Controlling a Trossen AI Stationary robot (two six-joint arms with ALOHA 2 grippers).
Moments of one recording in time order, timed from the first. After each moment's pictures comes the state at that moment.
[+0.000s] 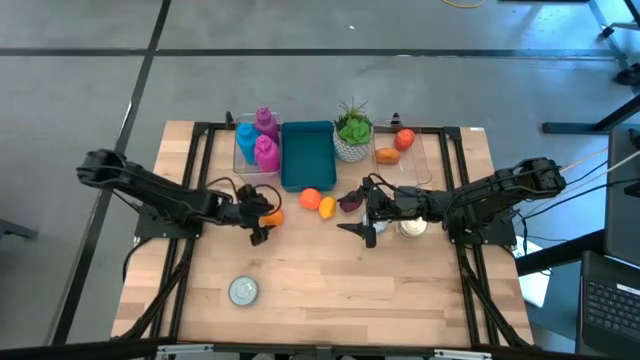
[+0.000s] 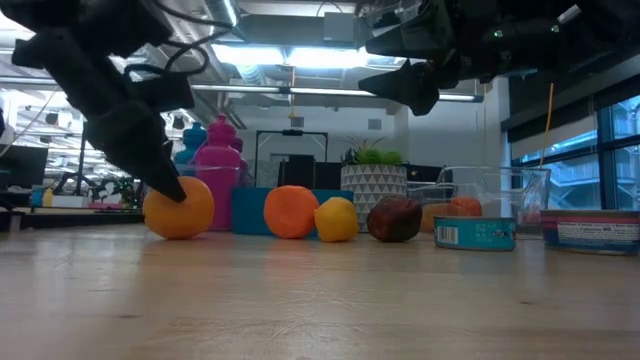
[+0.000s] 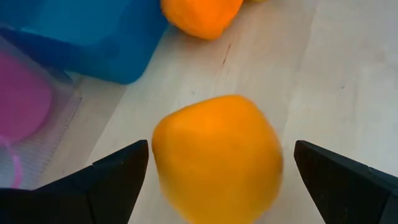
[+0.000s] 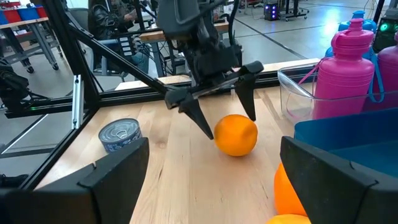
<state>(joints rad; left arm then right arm) -0.12 1.13 0.45 -0.18 -0.40 -0.39 0.12 1.41 0.54 0.71 0.09 0.16</state>
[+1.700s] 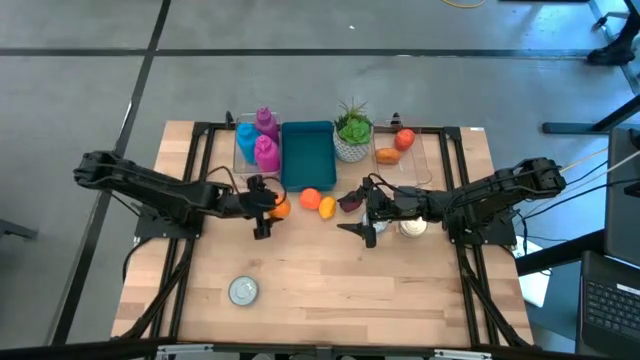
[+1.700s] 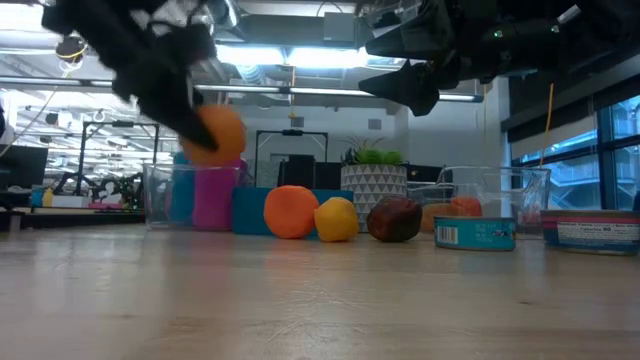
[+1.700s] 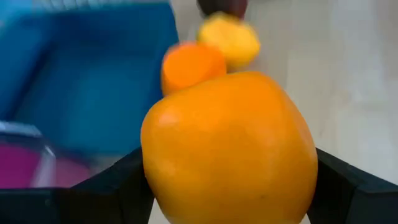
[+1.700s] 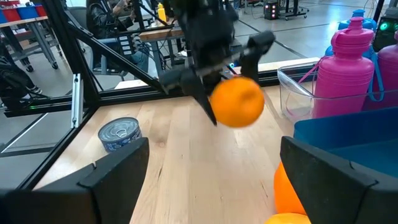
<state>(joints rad) -0.07 1.10 0.61 -0.24 -0.38 -0.10 0.12 1.41 0.54 0.71 0.09 0.16</state>
